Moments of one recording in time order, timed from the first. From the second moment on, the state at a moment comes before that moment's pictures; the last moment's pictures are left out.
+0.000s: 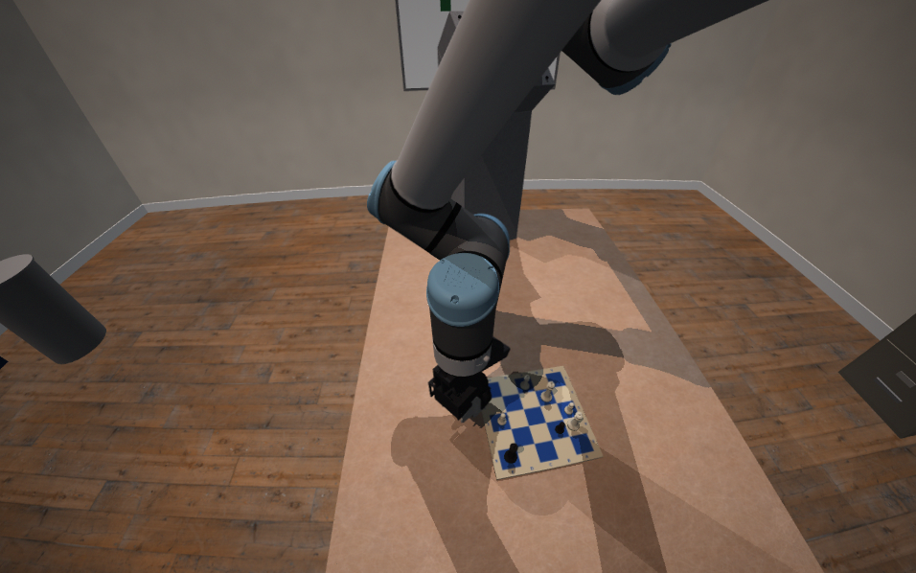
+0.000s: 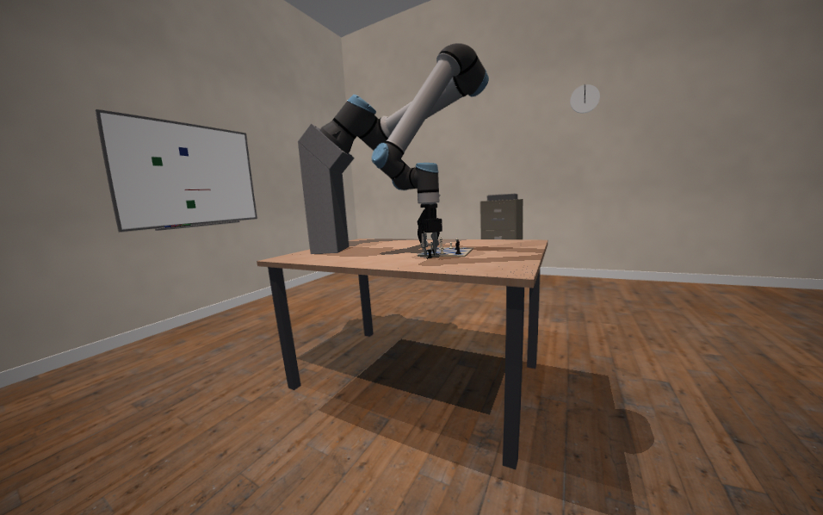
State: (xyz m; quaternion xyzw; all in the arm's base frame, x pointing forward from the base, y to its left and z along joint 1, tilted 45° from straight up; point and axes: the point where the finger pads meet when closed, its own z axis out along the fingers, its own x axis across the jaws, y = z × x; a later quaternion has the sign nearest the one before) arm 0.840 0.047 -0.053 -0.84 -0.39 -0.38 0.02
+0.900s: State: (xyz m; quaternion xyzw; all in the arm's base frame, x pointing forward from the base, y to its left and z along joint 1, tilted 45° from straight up) arm 0.800 0.025 -0.007 -0.84 -0.39 -0.38 0.02
